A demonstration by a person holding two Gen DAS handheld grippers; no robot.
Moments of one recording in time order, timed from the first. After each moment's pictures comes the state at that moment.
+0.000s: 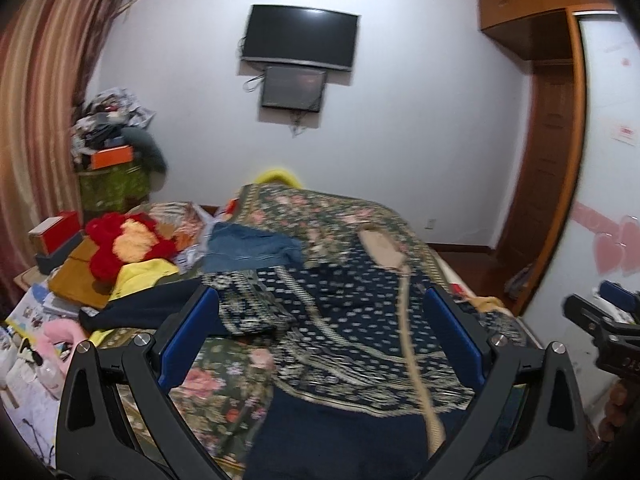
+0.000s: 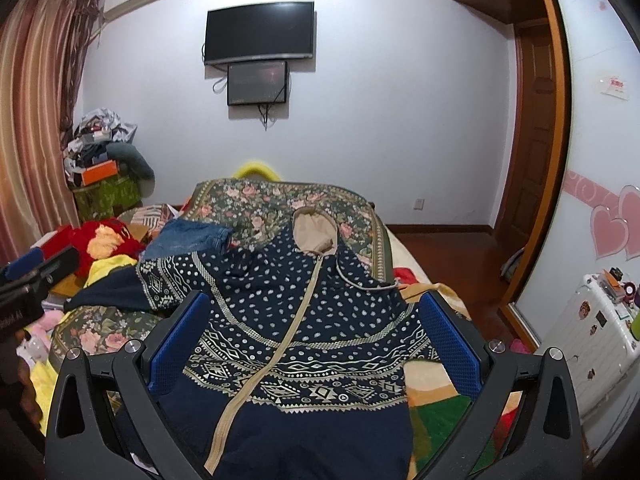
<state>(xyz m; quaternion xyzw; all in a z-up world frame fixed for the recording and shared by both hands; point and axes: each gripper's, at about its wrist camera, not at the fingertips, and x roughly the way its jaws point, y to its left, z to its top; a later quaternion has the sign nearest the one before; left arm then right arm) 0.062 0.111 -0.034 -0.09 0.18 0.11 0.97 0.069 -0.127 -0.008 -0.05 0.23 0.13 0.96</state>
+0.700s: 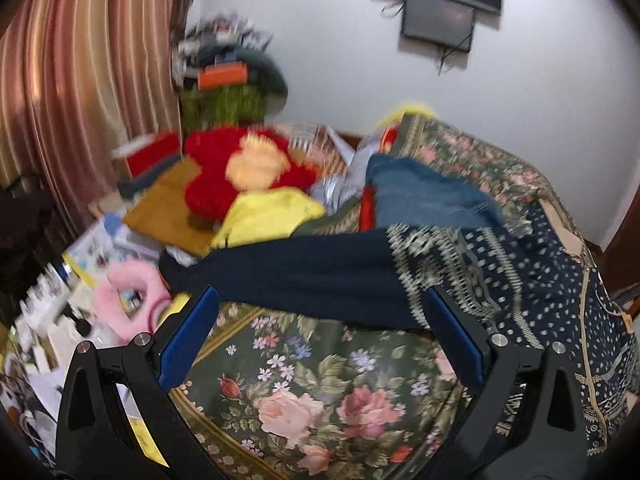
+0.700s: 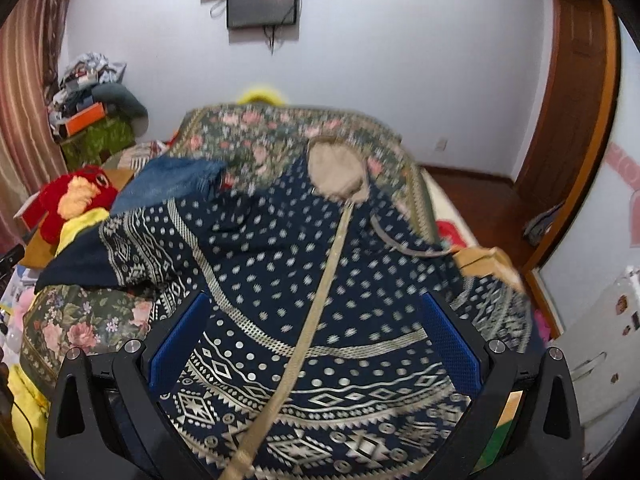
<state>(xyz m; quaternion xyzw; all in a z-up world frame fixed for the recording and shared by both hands) 0.136 0.327 -0.152 -0.16 0.31 0.30 0.89 0.201 -0.069 -0.086 -0.07 0.38 0.15 0.91</state>
